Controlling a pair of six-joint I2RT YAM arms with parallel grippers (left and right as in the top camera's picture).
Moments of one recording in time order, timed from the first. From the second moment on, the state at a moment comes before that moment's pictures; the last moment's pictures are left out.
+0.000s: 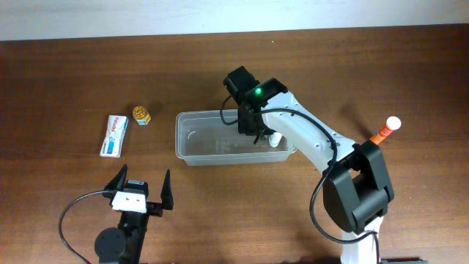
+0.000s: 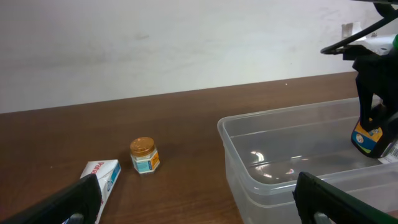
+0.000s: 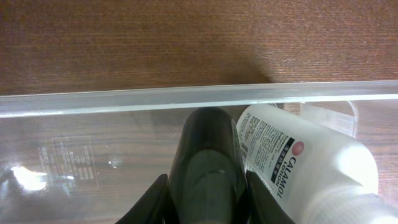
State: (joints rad) left arm 0.02 0.01 0.01 -0.06 0.16 0.06; right arm 0.55 2.05 1.69 -1.04 0.19 0.58
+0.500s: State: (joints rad) left arm 0.02 0.01 0.01 -0.06 0.16 0.06; right arm 0.47 2.08 1.69 -1.02 0.10 0.57
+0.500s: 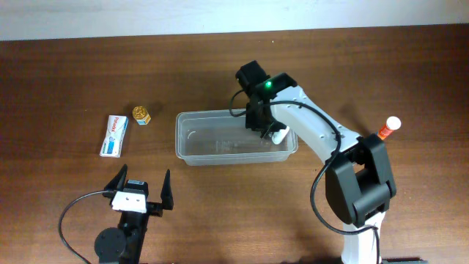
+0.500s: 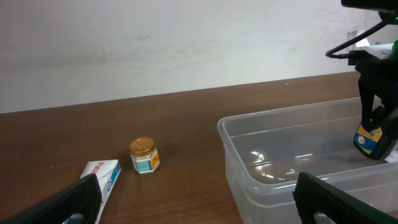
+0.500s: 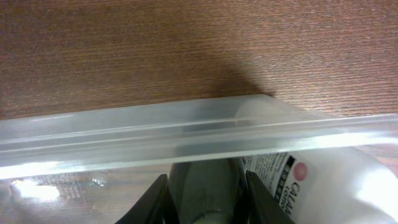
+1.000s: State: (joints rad) left arm 0.02 0.01 0.01 -0.06 0.16 0.06; right arm 0.46 2.08 1.69 -1.02 0.06 0.54
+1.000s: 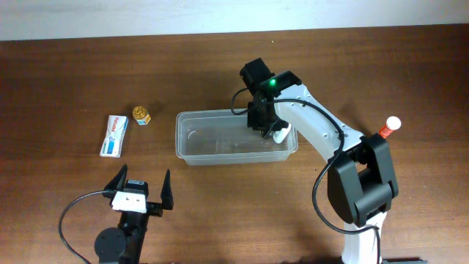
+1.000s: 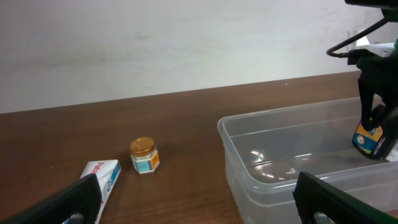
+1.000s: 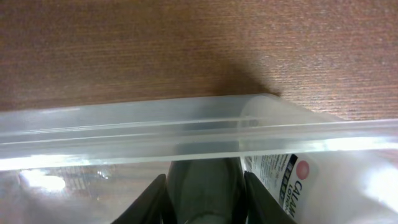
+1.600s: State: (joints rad) left arm 0.02 0.01 0.01 -0.06 0.16 0.06; right arm 0.46 2.08 1.69 -1.02 0.05 0.51
